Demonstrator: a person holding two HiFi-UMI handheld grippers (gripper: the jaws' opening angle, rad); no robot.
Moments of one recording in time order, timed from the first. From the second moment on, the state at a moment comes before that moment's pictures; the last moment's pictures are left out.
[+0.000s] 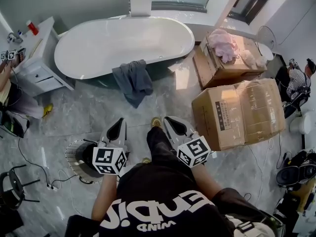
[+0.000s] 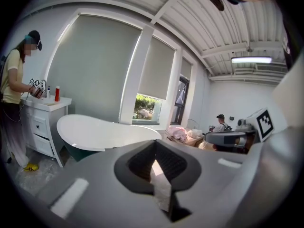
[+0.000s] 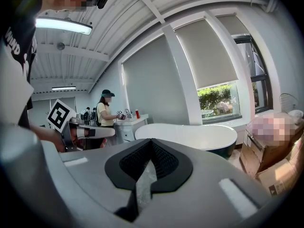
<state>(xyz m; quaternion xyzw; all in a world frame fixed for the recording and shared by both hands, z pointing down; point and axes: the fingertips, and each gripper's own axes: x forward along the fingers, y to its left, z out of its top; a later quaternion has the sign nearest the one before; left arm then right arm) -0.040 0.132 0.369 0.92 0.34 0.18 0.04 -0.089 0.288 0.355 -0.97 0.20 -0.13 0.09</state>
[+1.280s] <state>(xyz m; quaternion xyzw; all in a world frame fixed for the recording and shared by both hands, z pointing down) 0.157 0.199 0.358 0.93 0.29 0.20 0.04 0.130 0.361 0.351 -0.95 0.25 -0.15 0.09</state>
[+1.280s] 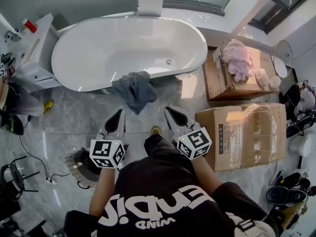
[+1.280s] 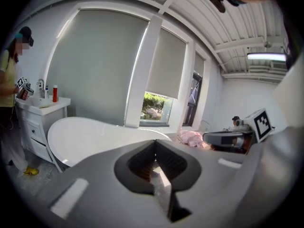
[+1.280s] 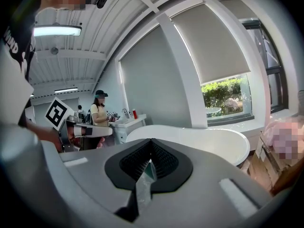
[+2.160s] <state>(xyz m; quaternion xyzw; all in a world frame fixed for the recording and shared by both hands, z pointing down) 0.252 0.219 0.363 0.94 0.28 0.21 0.05 0.251 0.368 0.360 -0.94 0.30 -0.16 0.07</state>
